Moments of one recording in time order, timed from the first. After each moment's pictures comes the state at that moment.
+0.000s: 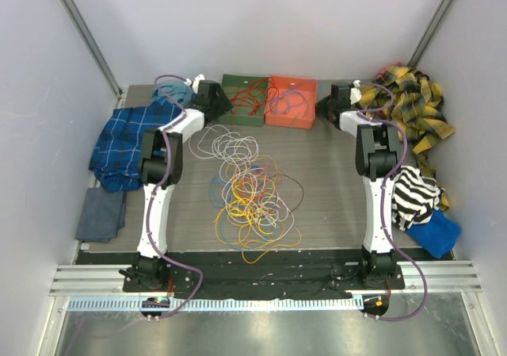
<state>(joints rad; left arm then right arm) -0.25 2.42 1.91 -0.11 -0.11 -0.71 0.08 2.43 1.77 0.11 0.06 1.00</state>
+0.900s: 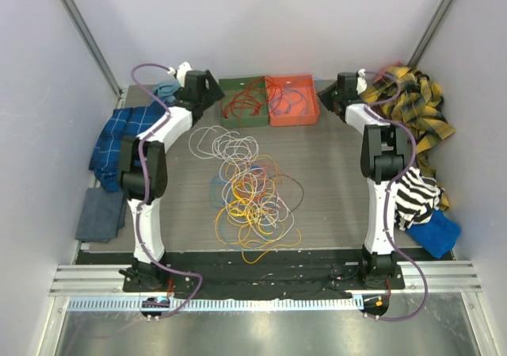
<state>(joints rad) -0.26 2.13 1.69 -0.11 -0.26 -0.67 0.06 2.37 1.81 0.02 0.01 0.96</state>
